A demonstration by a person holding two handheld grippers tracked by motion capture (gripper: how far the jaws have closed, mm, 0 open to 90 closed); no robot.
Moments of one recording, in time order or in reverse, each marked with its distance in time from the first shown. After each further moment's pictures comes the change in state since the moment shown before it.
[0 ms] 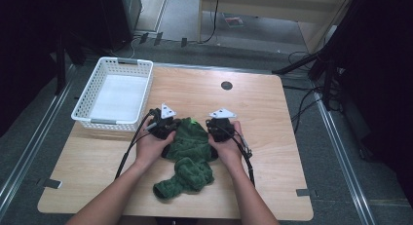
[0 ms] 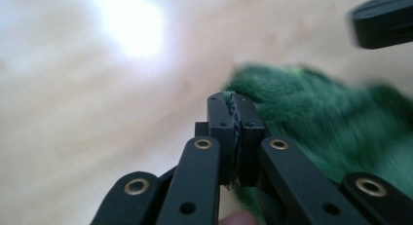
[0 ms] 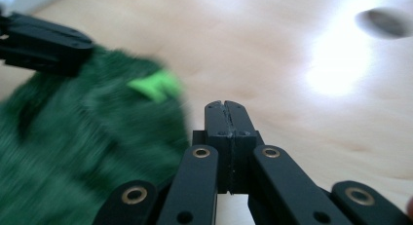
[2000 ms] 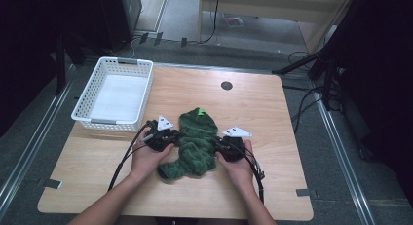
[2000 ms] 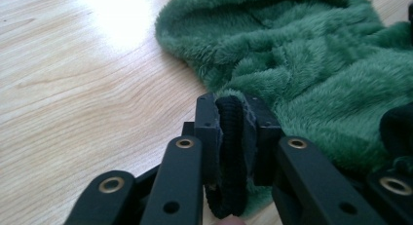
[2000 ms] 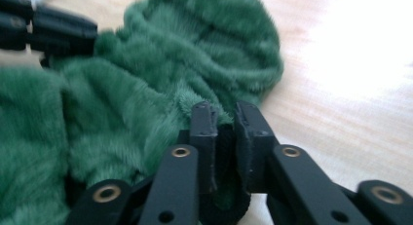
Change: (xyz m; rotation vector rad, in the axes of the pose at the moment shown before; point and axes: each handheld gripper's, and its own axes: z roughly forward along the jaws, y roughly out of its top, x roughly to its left) left arm -0.014 -0.045 -0.018 0.080 -0.075 -0.013; right arm 0.000 -0.055 -0.037 0.053 0.116 0.071
